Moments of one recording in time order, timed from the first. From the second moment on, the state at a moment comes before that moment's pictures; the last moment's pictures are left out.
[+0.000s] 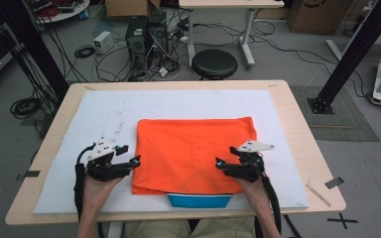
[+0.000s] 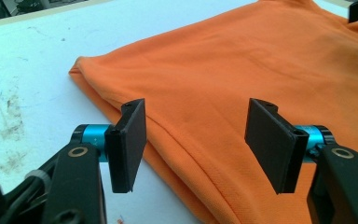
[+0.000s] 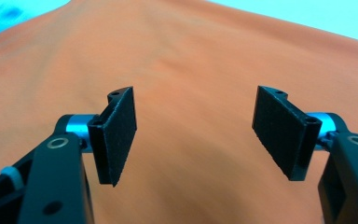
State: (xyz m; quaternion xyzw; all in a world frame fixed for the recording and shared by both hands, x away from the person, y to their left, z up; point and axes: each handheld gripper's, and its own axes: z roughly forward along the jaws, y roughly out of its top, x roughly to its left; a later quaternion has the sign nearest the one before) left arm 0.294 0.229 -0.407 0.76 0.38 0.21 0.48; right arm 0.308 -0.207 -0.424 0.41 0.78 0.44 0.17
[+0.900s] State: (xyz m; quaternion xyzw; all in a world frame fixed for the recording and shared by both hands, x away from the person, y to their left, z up) left arm 0.285 0.224 -0.405 0.77 0.37 0.20 0.48; right arm 0.286 -0.280 -0.422 0.47 0.71 0.48 0.20
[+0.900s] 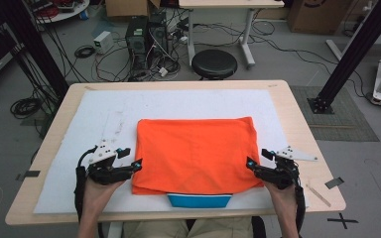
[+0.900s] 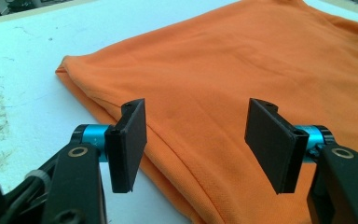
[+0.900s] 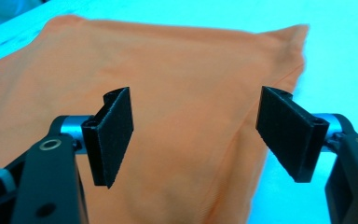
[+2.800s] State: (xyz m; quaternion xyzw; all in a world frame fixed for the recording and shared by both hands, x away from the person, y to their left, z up) left arm 0.236 0.214 -0.444 0.78 0.42 0.17 0.43; right arm 0.280 -0.272 -0.421 0.46 0.73 0.46 0.21
